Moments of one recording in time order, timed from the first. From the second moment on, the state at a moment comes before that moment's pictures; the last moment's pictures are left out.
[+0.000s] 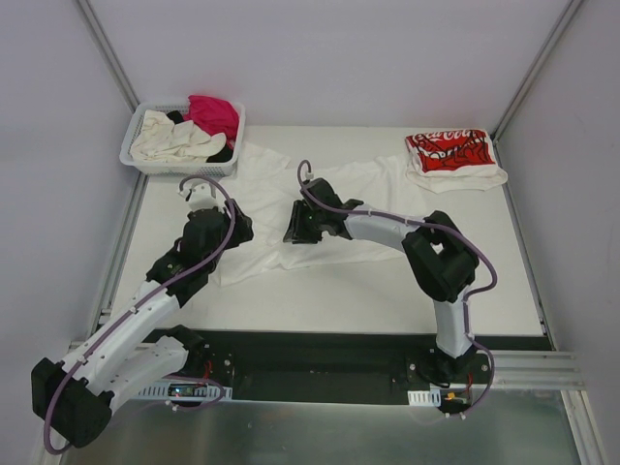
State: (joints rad) left arm -0.51 0.85 0.67 -0.28 -0.37 -0.60; right arm 0.78 1.99 1.35 -0.22 -0.17 0.81
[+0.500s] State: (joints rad) left arm -0.54 0.80 0.67 -0.31 -0.38 -0.58; right arm 0.85 2.11 1.54 -0.27 -0.14 0.79
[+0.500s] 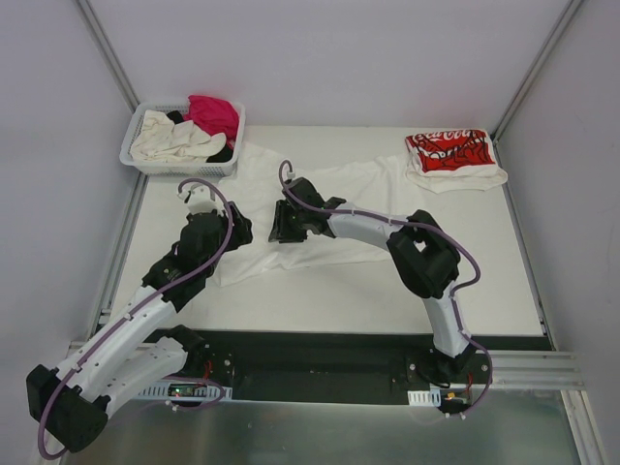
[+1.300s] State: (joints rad) left arm -0.56 0.78 0.67 -0.32 -0.41 -0.57; right arm 0.86 2.17 1.56 -0.27 -0.13 0.80
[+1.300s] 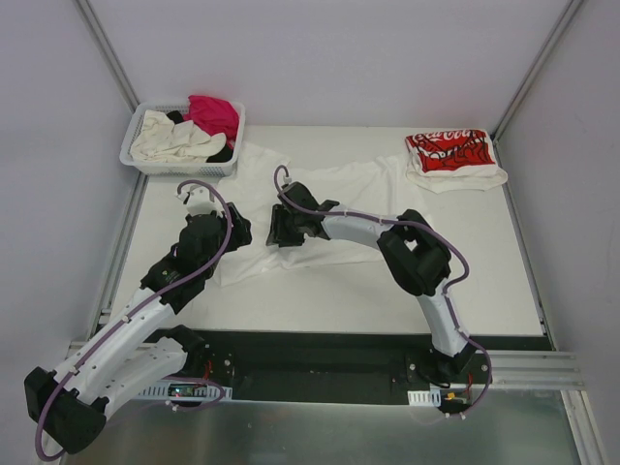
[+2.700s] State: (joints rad) left arm -0.57 0.82 0.64 -0.33 -0.40 -0.58; right arm 0.76 2.28 1.76 -0.31 -0.08 0.80
